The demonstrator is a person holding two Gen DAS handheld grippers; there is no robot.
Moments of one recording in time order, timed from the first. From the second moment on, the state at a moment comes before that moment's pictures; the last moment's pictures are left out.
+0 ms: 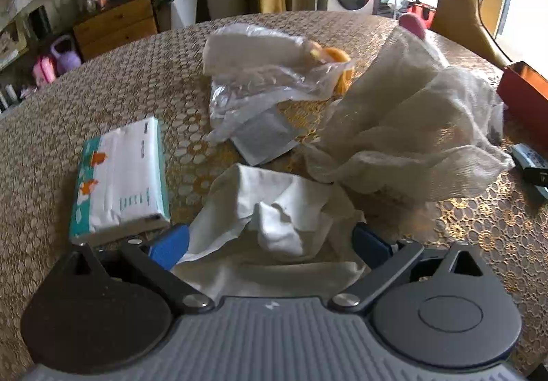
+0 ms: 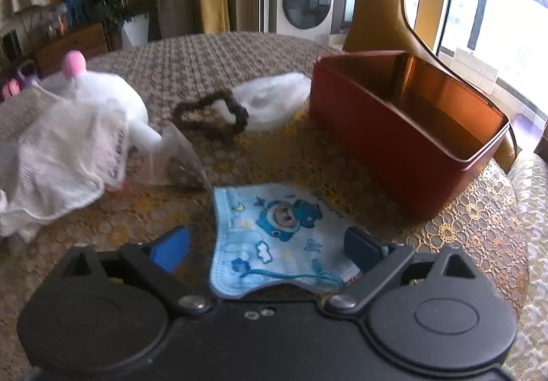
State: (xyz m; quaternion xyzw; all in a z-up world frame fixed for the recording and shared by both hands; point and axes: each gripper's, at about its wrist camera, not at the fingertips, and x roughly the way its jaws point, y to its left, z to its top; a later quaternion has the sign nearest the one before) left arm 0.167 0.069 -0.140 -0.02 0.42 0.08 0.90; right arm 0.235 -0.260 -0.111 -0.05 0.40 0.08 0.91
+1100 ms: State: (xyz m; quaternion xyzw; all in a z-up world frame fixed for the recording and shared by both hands) left arm 0.153 0.073 -0.115 -0.07 0.40 0.09 0.91; right arm 0.211 -0.273 -0.072 -0.03 0.35 0.11 0.93
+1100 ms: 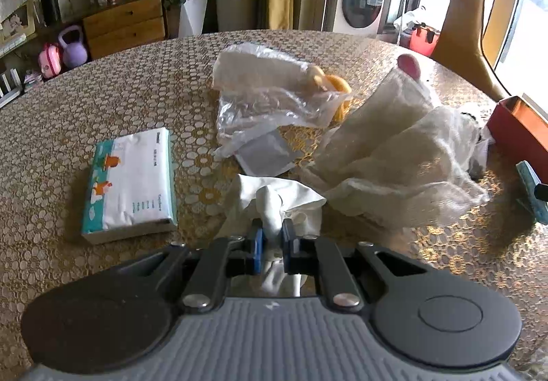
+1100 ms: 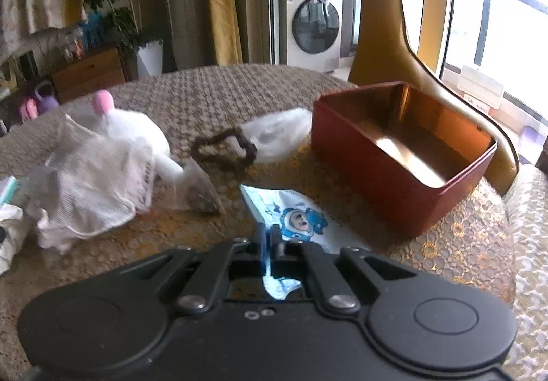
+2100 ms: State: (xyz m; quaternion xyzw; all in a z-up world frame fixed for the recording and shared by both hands) left arm 0.125 0.031 -0.064 -0.03 0.39 0.02 0.92; right arm 0.175 -0.307 -0.005 0.02 0.30 0.16 0.94
